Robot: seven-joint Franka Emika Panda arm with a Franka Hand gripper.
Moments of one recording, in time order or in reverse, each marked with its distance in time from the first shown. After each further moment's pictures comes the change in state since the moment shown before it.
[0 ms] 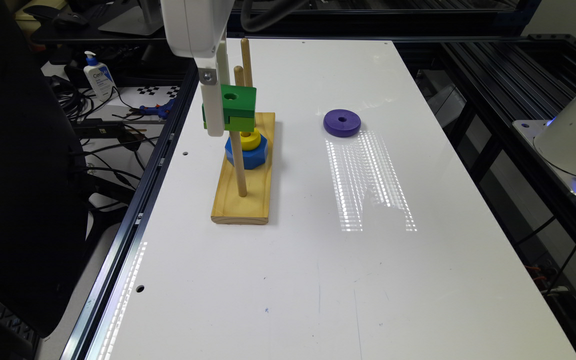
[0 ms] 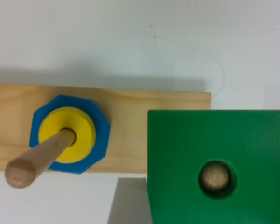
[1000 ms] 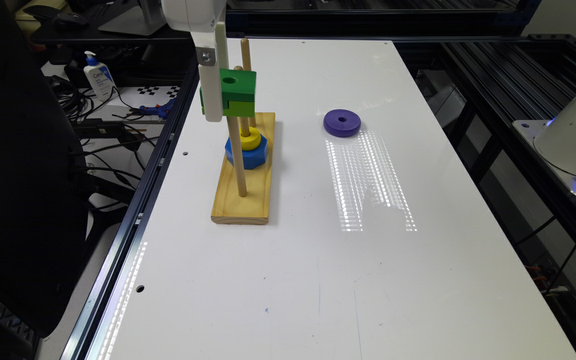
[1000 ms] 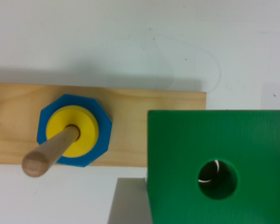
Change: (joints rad) arm 0.000 -0.036 0.001 -0.002 0.001 -0.022 0.000
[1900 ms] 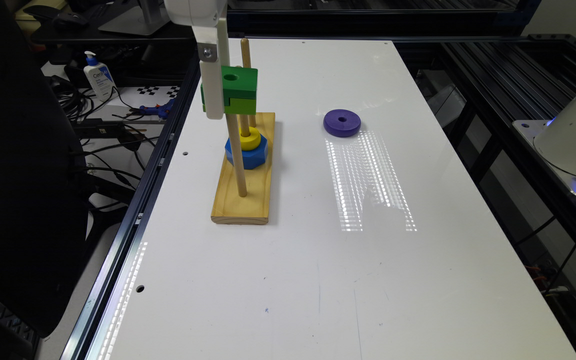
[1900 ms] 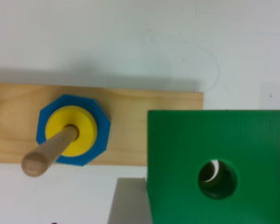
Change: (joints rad) arm 0.000 -0.009 0.003 -0.003 0.002 0.001 0.000
